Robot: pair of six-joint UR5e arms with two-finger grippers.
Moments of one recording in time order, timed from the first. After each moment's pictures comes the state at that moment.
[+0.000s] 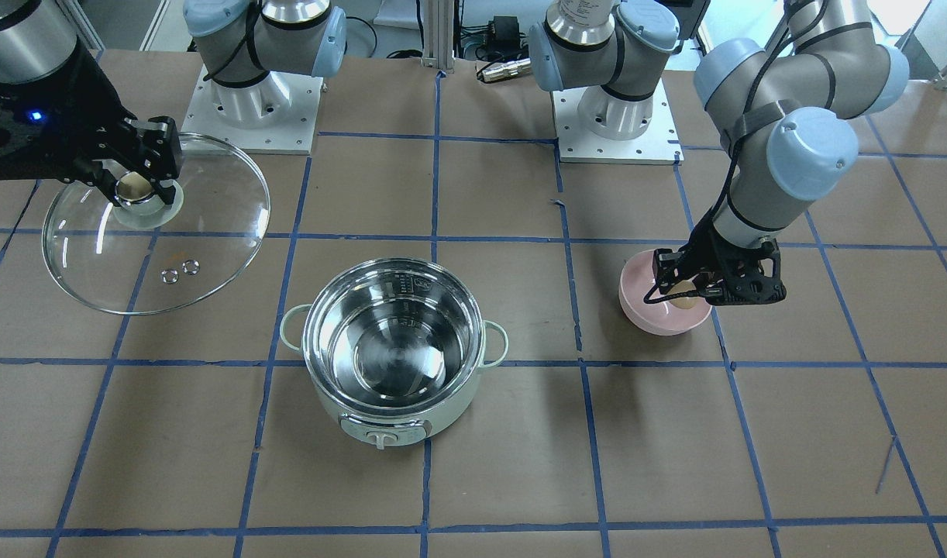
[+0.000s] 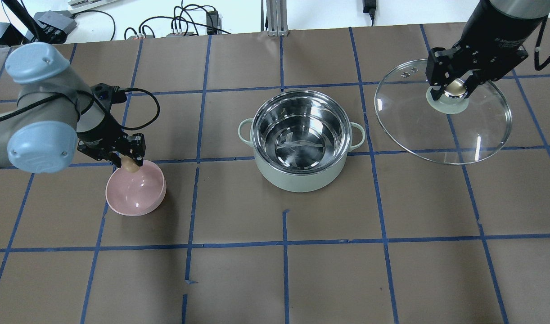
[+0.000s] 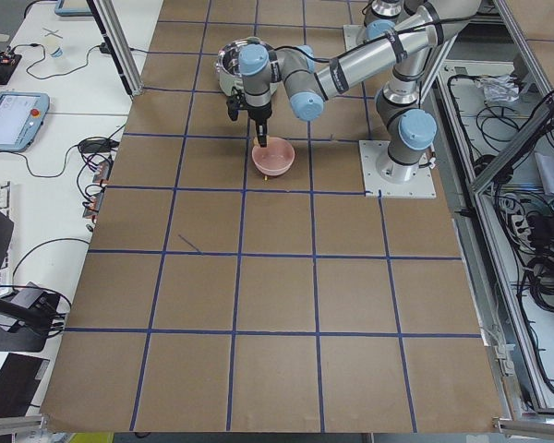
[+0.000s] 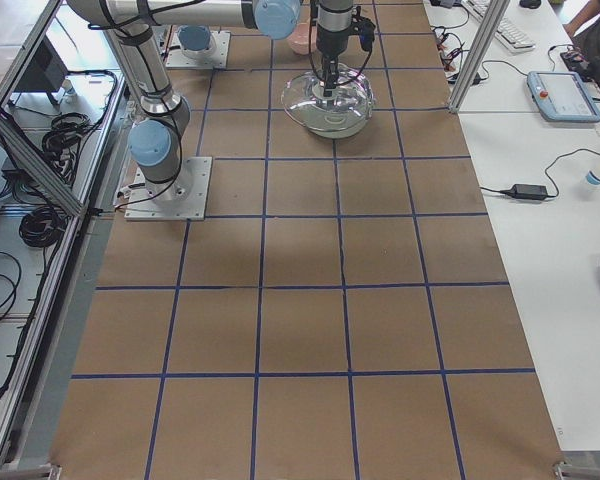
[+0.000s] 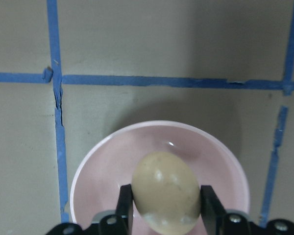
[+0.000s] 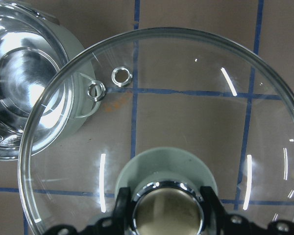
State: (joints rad) left arm -1.36 -1.67 -1.91 -1.21 1.59 0.16; right arm 1.44 -1.57 1.52 -1.50 -1.54 -0.19
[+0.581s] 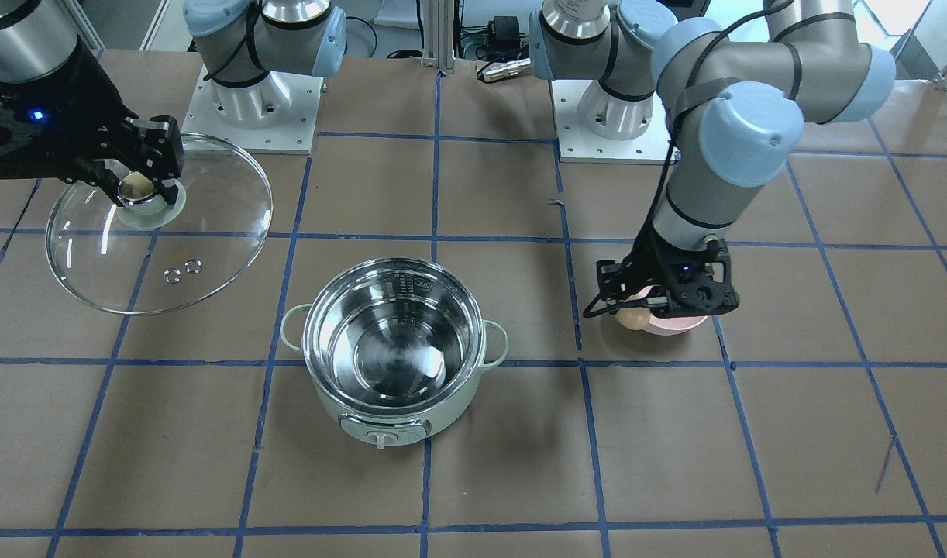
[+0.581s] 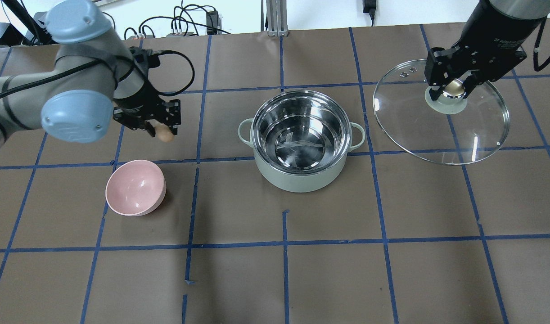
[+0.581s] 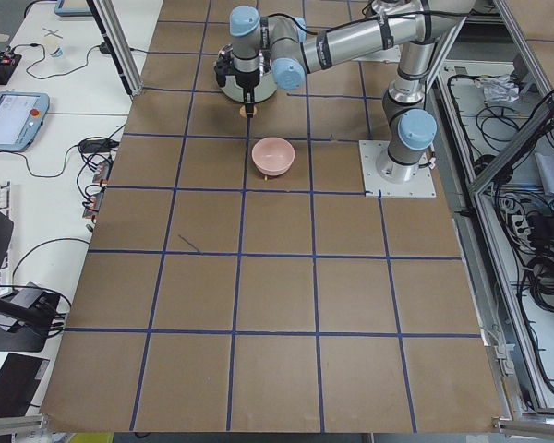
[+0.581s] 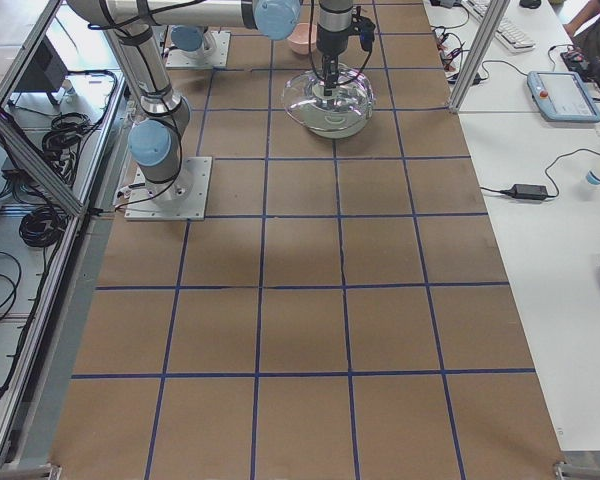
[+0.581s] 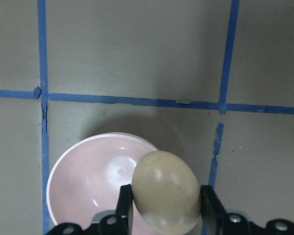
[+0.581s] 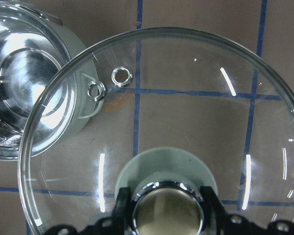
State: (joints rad) left arm -1.59 -1.76 -1.72 -1.19 1.56 -0.10; right arm 1.44 -1.57 1.52 -1.50 -1.53 -0.19
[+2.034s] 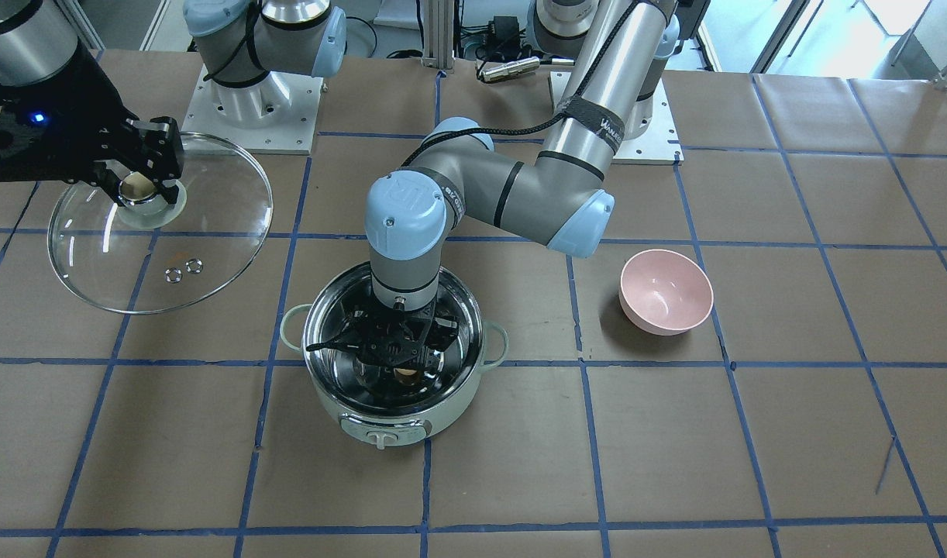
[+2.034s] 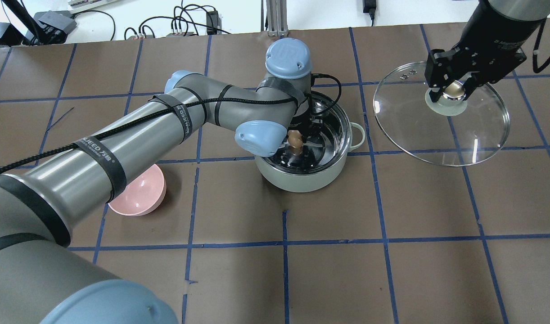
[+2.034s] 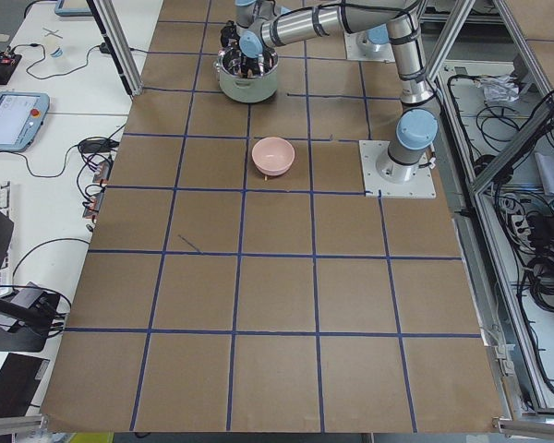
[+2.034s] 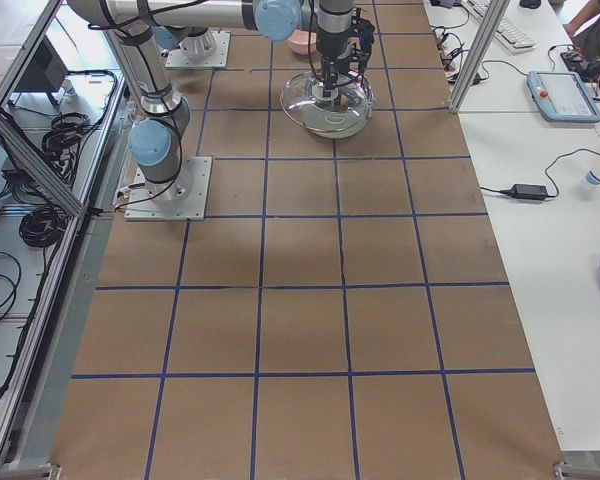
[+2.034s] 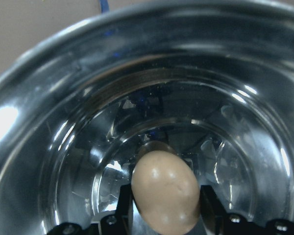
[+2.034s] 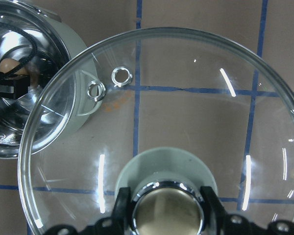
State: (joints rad) left arm -2.00 -2.12 -1.53 -0.98 1.56 -0.33; right arm 1.44 -1.57 1.52 -1.49 -1.53 -0.19
